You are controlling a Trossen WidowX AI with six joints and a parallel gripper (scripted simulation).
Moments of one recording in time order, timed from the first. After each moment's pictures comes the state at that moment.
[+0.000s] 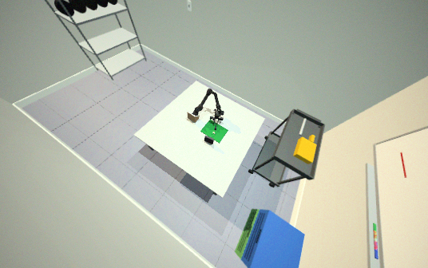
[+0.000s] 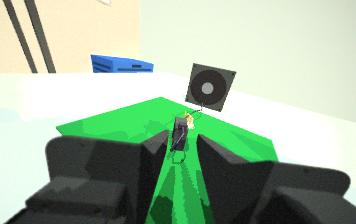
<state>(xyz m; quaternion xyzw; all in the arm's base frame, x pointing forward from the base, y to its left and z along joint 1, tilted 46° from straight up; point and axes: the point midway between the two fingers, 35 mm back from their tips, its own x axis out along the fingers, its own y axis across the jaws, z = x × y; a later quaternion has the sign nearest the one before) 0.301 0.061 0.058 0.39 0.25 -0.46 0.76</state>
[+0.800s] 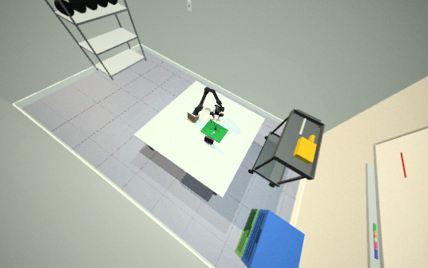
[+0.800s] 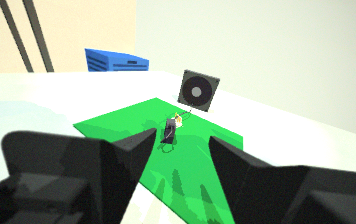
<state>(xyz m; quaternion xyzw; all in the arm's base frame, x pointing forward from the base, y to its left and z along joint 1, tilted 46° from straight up) 0.272 0.061 0.107 0.38 0.28 -0.46 0.75</state>
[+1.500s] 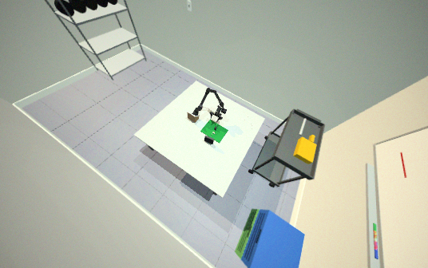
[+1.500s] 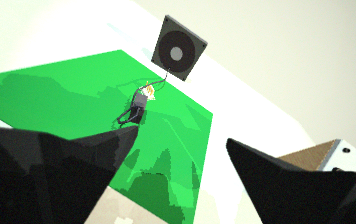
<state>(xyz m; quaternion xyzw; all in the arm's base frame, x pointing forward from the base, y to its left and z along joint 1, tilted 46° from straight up) 0.263 0.038 0.084 0.35 0.49 -0.45 0.66</state>
